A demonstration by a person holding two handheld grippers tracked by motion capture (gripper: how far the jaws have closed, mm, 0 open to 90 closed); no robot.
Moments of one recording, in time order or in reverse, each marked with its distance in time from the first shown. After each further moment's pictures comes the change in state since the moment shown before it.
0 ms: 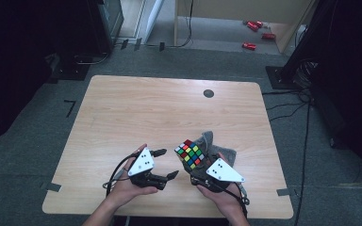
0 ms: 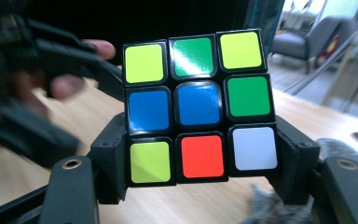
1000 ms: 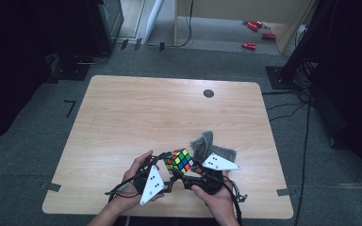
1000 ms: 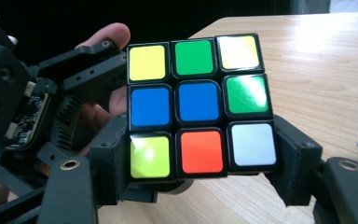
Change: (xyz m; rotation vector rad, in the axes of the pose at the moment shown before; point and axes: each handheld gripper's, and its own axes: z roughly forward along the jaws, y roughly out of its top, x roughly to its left) left arm -0.031 -0.008 0.004 -0.113 0.202 0.326; right arm 0.011 0.013 0.009 0.151 0.185 0.353
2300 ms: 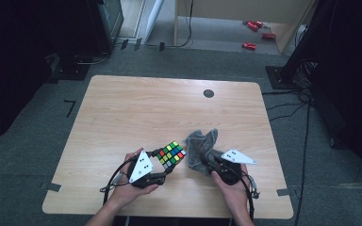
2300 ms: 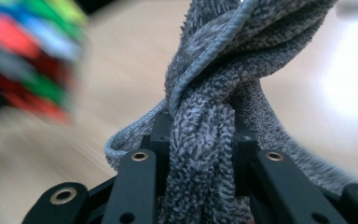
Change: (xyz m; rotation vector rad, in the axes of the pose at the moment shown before) left arm 0.028 -0.014 0.001 0.103 -0.077 -0.316; right arm -0.063 -0.014 -0.023 0.026 -0.251 0.006
